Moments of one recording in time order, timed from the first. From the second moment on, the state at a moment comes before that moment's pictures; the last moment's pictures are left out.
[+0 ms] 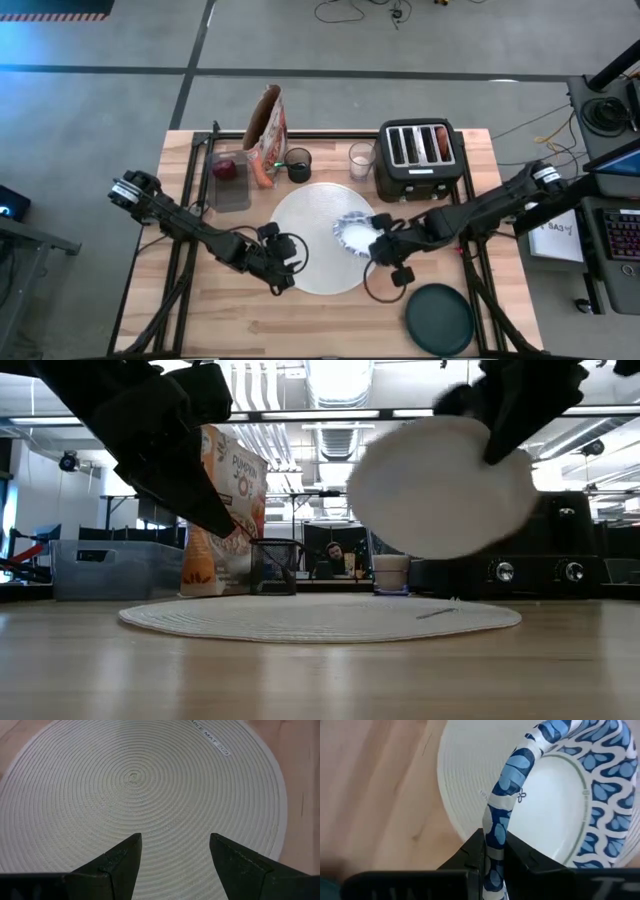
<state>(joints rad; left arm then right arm) -0.47 1.58 0.86 -0.24 -0.54 -0.64 0.35 1.43 1.07 -0.67 0.08 -0.05</state>
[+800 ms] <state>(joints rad) -0.49 1.58 0.86 -0.24 -0.53 -0.66 0.36 1.71 1.09 -0.73 0.16 -0.33</state>
